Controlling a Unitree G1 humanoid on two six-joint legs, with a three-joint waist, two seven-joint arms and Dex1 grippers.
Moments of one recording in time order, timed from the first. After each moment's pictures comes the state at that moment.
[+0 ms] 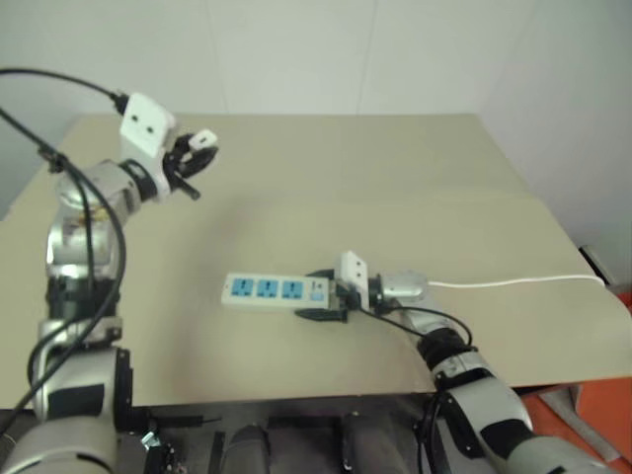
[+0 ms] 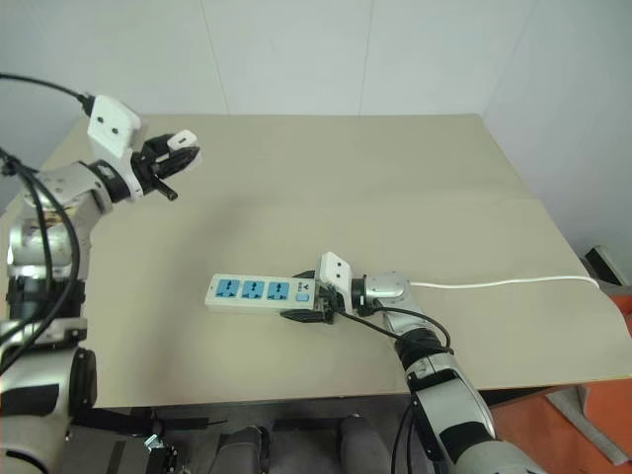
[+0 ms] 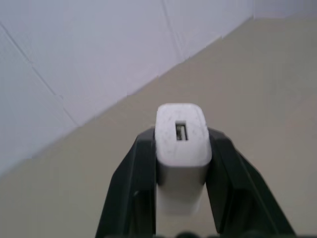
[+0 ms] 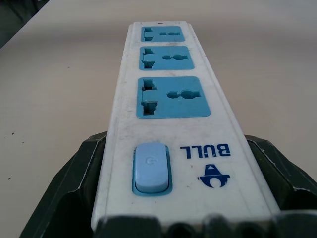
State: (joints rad) left arm -0.79 0.66 0.18 0.09 -0.25 0.57 -0.71; right arm -0.71 -0.18 0.19 0.76 0.06 -0.29 1.22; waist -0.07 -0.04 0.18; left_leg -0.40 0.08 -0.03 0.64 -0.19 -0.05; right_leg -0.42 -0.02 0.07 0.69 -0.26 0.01
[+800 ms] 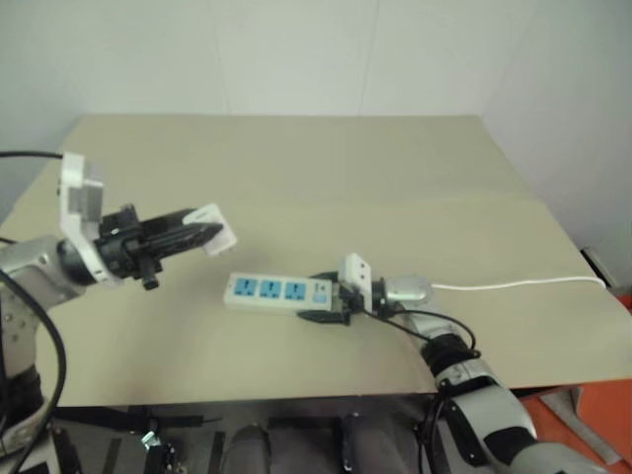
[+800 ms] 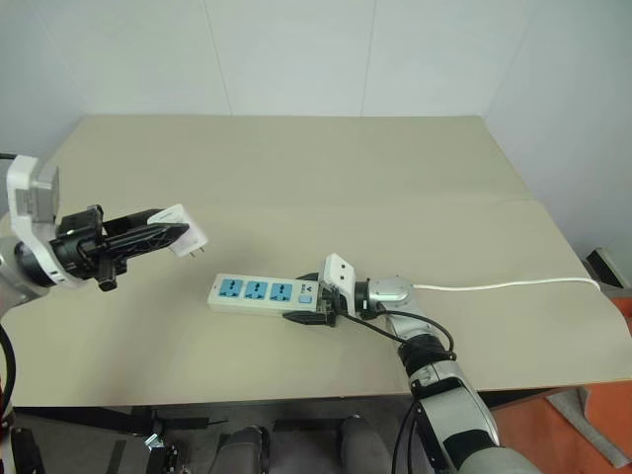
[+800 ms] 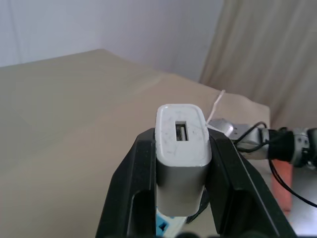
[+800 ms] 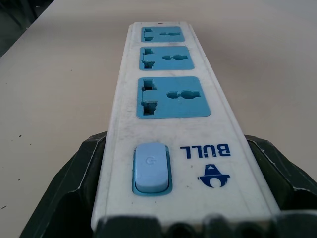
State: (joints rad) left arm -0.39 0.83 0.45 -0.26 -0.85 0.86 -1.14; right arm -0.67 -0.19 0.19 0.70 0.09 -0.23 1.22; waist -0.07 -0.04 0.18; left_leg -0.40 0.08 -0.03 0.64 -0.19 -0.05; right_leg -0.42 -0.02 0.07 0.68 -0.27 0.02
